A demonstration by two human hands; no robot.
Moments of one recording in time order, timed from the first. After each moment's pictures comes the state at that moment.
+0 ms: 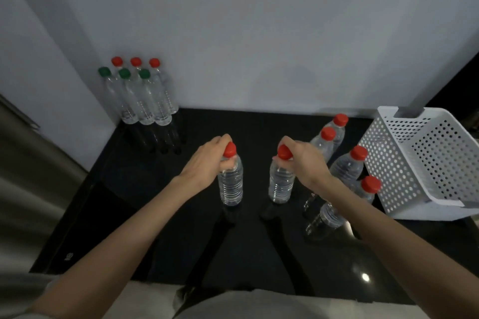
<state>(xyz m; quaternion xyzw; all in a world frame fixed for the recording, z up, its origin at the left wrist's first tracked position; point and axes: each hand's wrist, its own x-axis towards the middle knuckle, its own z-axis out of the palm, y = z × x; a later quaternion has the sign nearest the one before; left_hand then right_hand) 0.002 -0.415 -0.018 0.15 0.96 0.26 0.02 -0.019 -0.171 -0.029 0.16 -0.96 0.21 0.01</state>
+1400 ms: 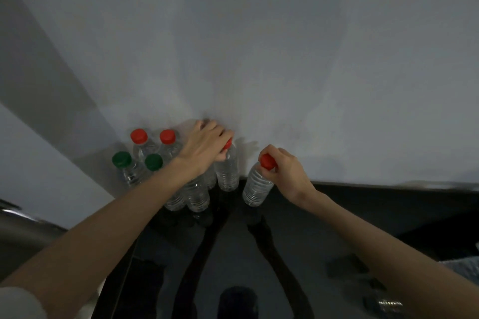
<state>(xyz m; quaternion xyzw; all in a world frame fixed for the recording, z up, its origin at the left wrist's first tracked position) -0.351 -0.636 -0.023 0.24 0.97 -0.07 -0.05 -0.310 -0.418 -0.049 0.18 -0.92 0.36 0.01</state>
